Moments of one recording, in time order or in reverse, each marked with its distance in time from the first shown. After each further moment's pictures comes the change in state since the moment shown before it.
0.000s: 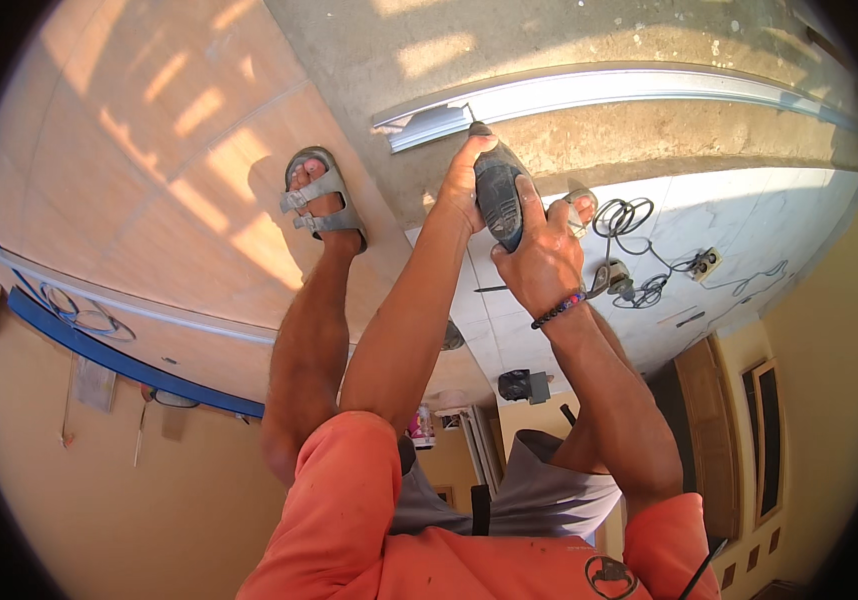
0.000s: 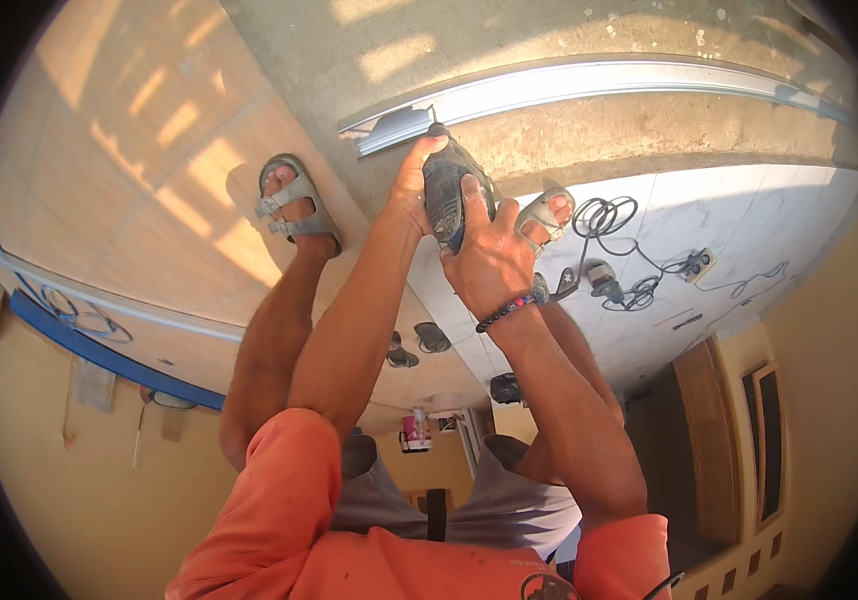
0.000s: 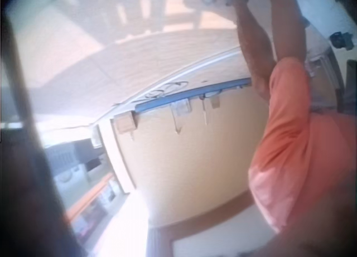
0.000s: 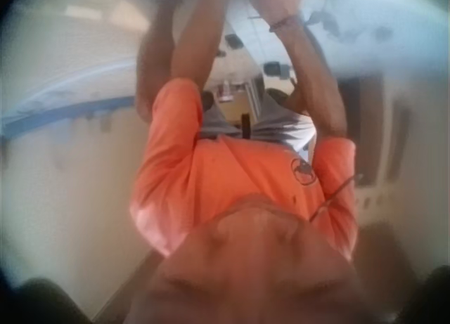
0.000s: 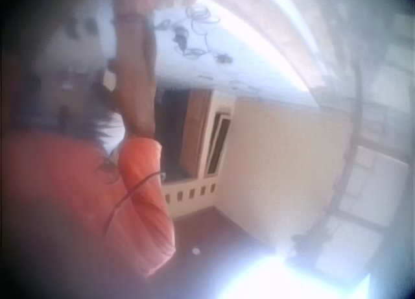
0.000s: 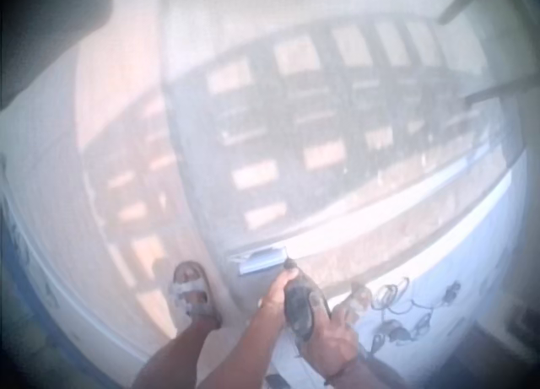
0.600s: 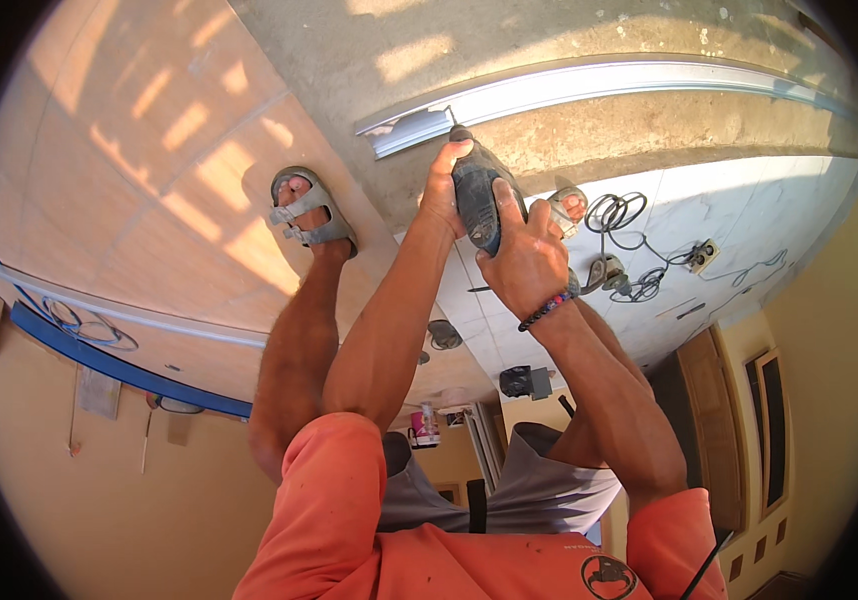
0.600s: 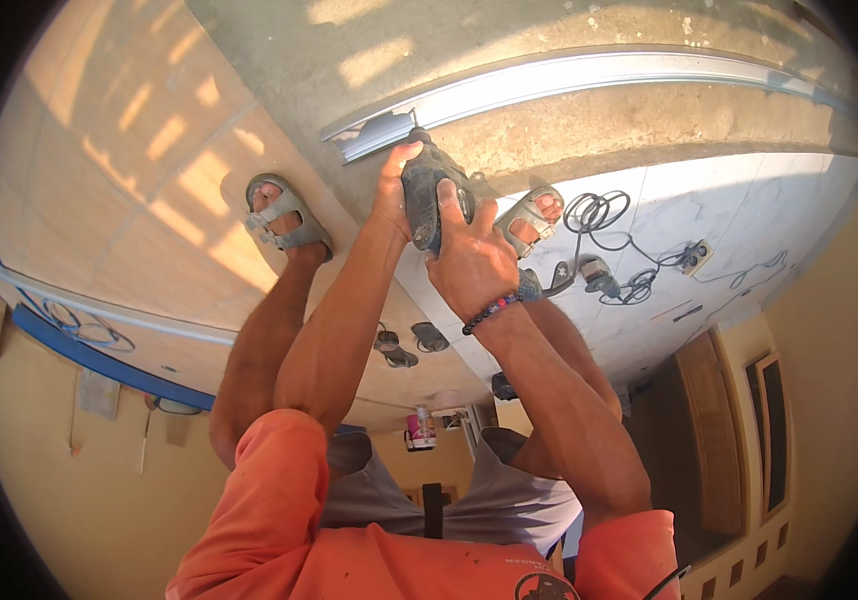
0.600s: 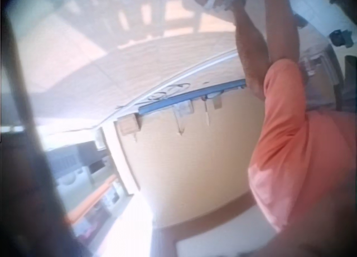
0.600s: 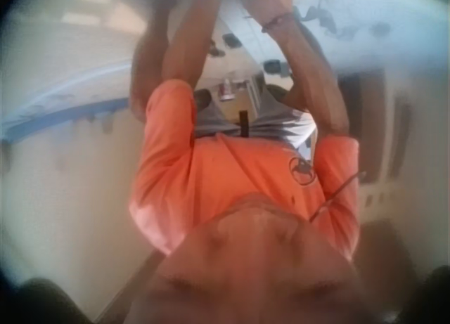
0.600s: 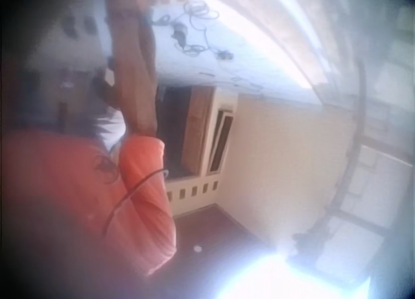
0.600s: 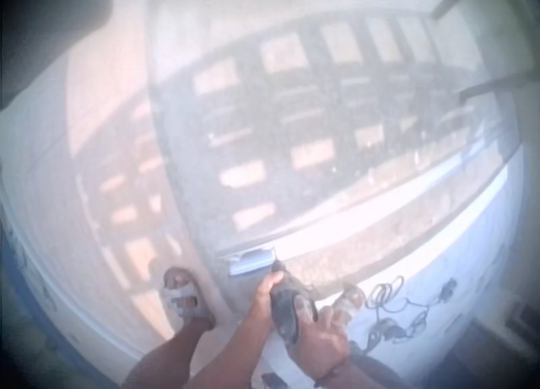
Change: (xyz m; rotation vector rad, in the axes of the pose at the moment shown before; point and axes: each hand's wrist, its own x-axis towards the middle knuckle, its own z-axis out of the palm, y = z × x) left_hand 0.001 -0.004 0.002 -0.018 -0.105 0.064; right_hand 0.006 0.000 -0.014 -0.030 -0.122 -0.005
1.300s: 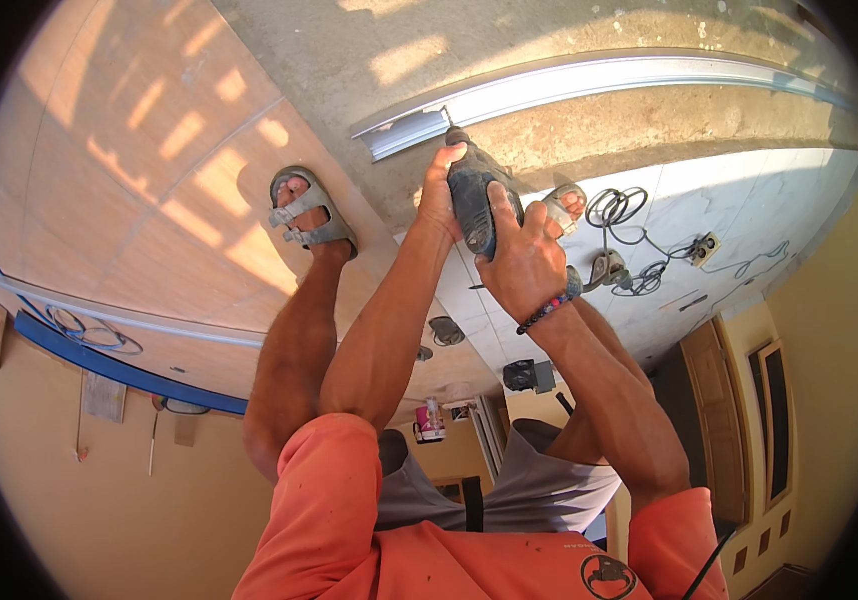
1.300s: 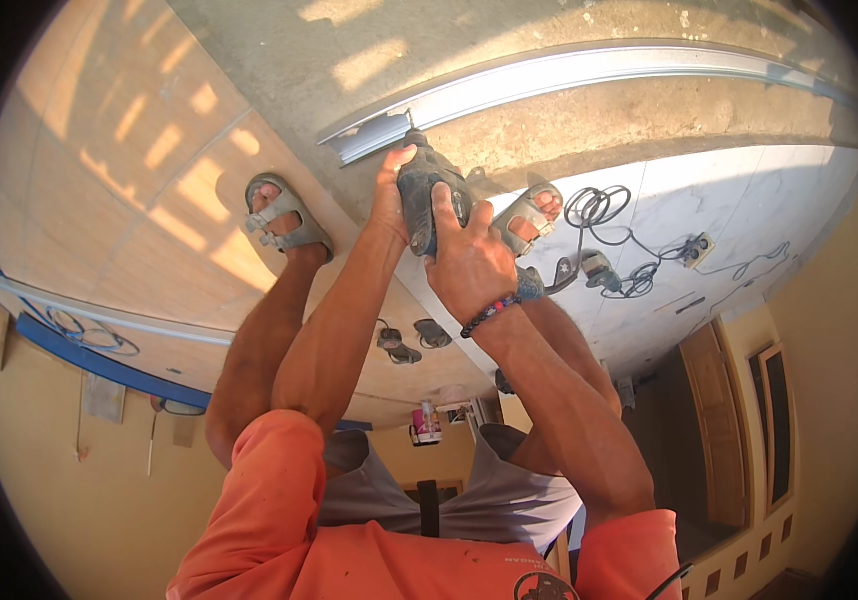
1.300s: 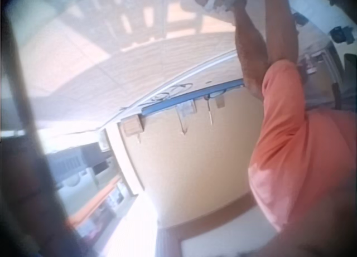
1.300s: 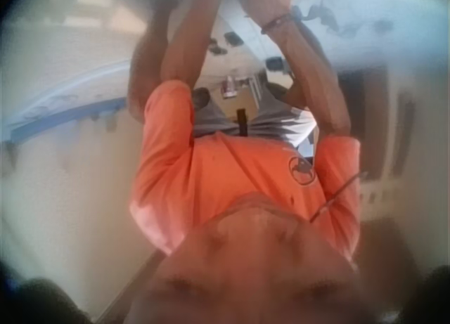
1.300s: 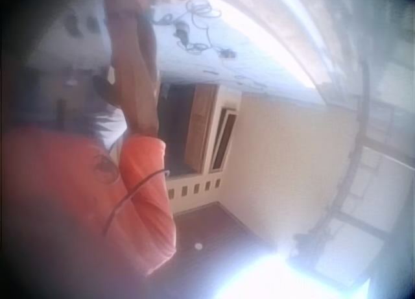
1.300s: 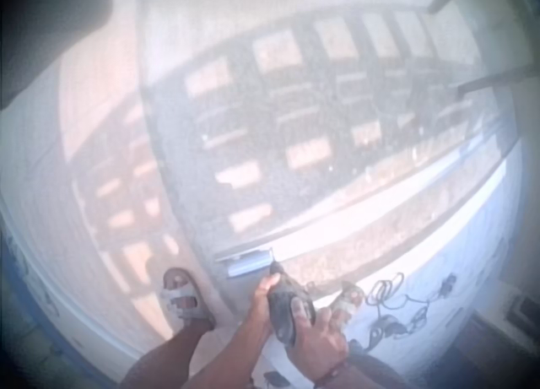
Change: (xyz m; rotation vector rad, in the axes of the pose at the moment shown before) left_hand -0.004 0.000 0.004 -0.032 -0.018 0.008; right_hand 0.000 0.000 -0.001 -0.053 -0.002 -0.015
